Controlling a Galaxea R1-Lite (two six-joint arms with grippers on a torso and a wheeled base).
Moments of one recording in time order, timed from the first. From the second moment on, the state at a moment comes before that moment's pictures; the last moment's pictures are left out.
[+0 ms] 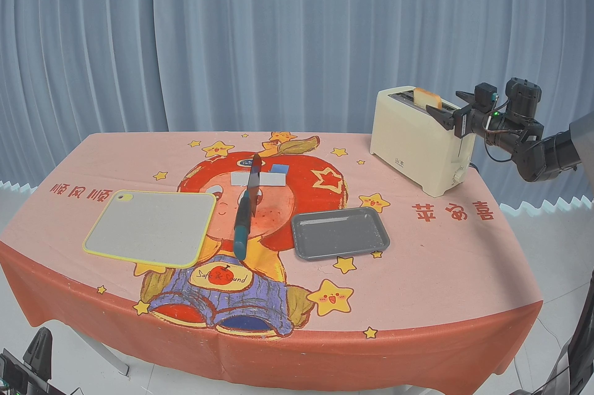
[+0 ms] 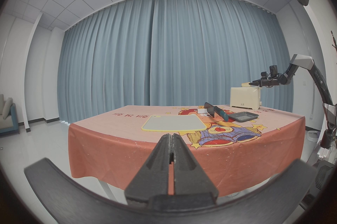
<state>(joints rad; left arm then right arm) -0.01 0.02 -0.02 0.00 0.01 0.01 0.03 2.18 -1.40 -0.72 0.39 -0.22</state>
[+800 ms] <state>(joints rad) -0.01 0.02 -0.02 0.00 0.01 0.01 0.02 1.91 -1.08 -0.72 0.30 -0.02</state>
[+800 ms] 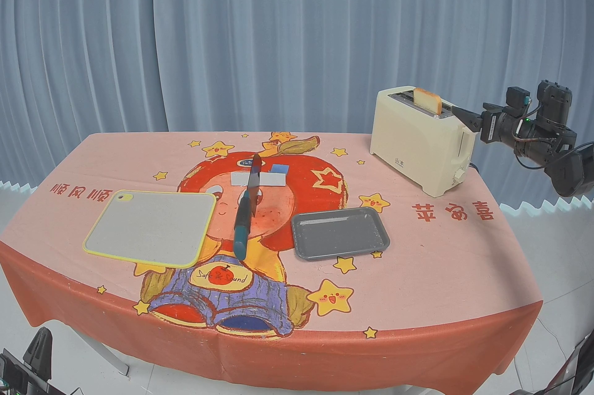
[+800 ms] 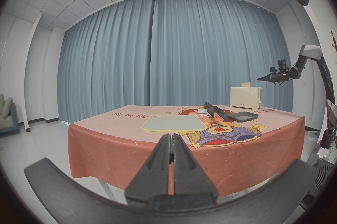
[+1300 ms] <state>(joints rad) -0.01 0.02 -0.02 0.00 0.01 0.01 0.02 1.79 -0.89 -0.84 0.30 0.00</state>
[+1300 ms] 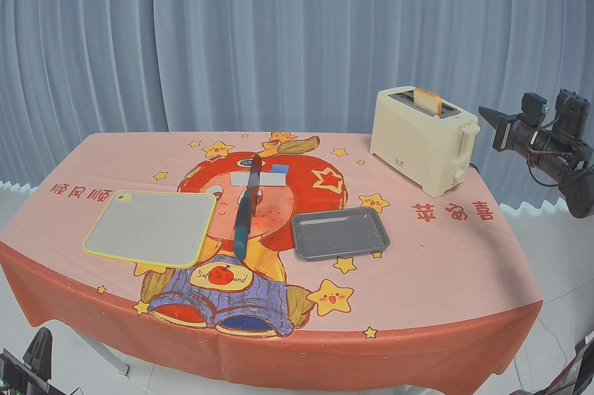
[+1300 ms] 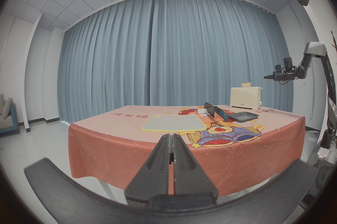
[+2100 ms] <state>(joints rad) -0.01 0.02 -0.02 0.00 0.01 0.01 0.02 1.82 -0.70 -1.23 0.28 -0.01</state>
